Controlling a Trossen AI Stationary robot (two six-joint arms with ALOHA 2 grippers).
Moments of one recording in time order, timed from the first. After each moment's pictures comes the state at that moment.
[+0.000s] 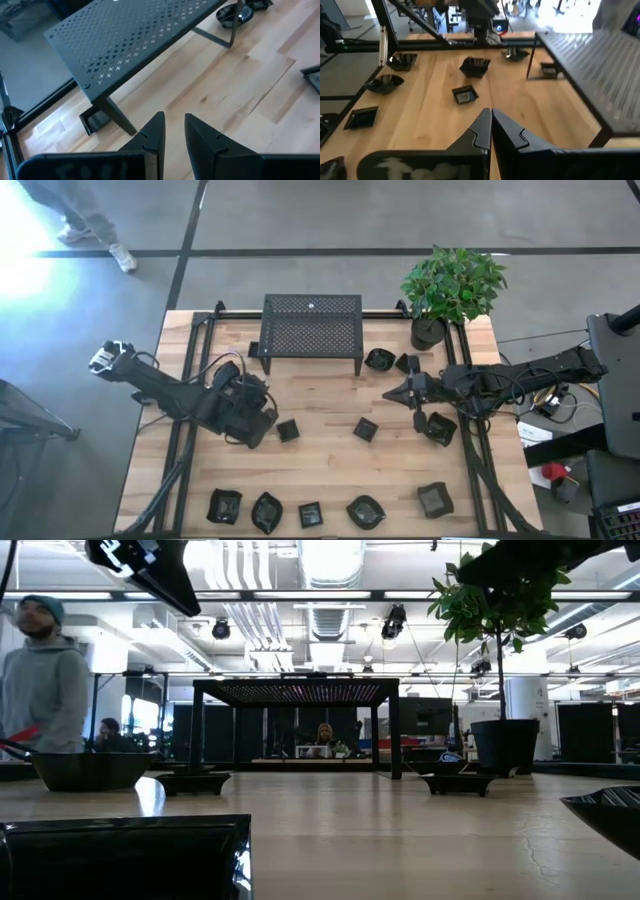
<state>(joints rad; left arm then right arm) -0.44 1.32 1.16 -1.13 -0.91 -1.07 0.18 0.79 0.57 -0.10 0.17 0.12</state>
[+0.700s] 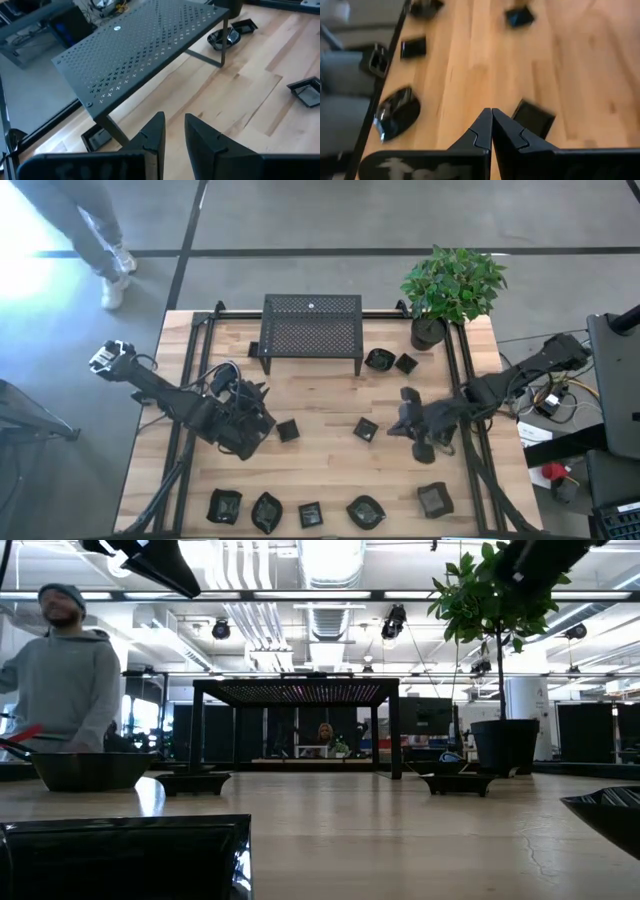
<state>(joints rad) -0.52 1.32 1.16 -1.13 -1.04 -1.09 0.46 1.08 0.87 -0.57 0.17 0.43</state>
